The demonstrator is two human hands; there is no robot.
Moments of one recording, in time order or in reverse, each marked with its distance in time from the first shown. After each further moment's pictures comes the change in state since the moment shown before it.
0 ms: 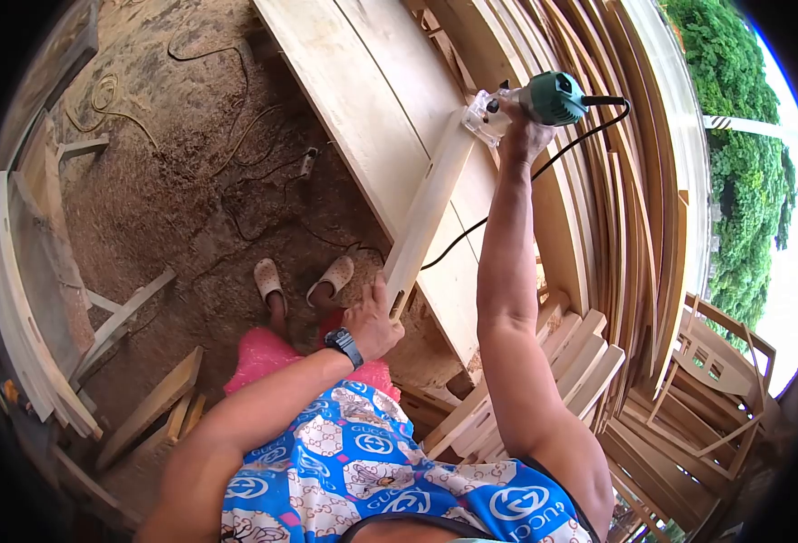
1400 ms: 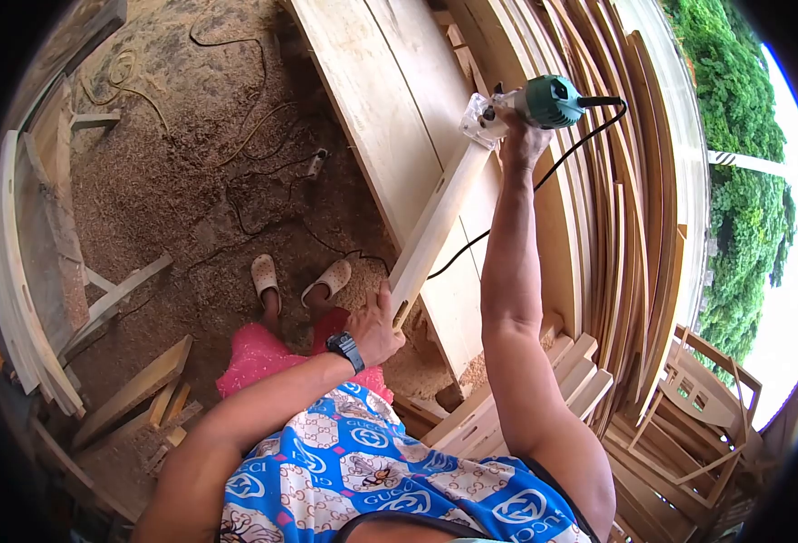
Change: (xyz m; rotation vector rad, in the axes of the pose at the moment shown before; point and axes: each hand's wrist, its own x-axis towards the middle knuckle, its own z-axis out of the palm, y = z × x) left_hand -0.003 -0.001 -0.015 -0.008 0.032 0.003; right_hand 0.006 -0.003 0.046 0.093 -0.246 0.088
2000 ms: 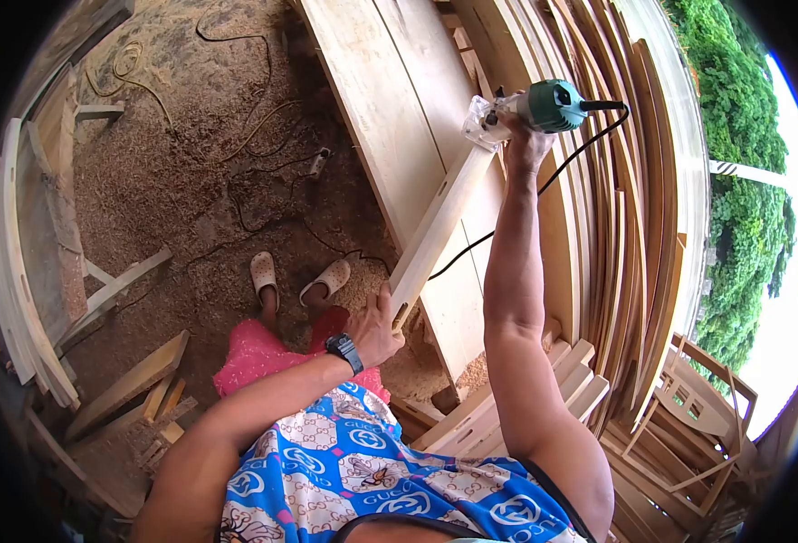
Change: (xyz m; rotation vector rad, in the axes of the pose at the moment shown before) left_hand -0.002 -0.002 -0.001 -0.018 -0.005 -0.019; right_hand 0.007 0.009 -0.002 -0.046 -0.075 -0.026
